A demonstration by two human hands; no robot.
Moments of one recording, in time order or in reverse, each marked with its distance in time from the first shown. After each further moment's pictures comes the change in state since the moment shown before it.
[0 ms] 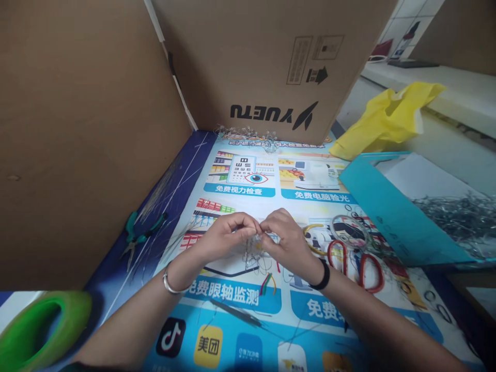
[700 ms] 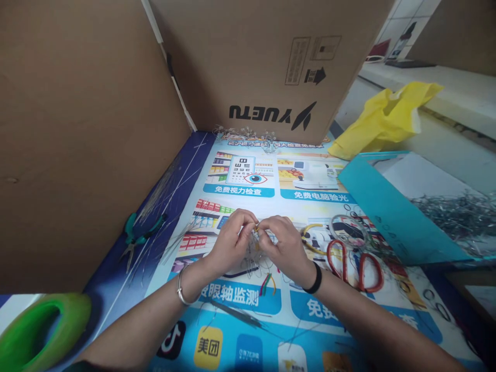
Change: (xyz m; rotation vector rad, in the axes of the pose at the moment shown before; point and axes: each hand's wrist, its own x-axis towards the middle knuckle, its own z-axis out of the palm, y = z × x) left_hand 0.000 -0.011 0.029 0.348 0.338 0.216; right_hand -0.012 0.001 0.015 -0.097 0.075 0.084
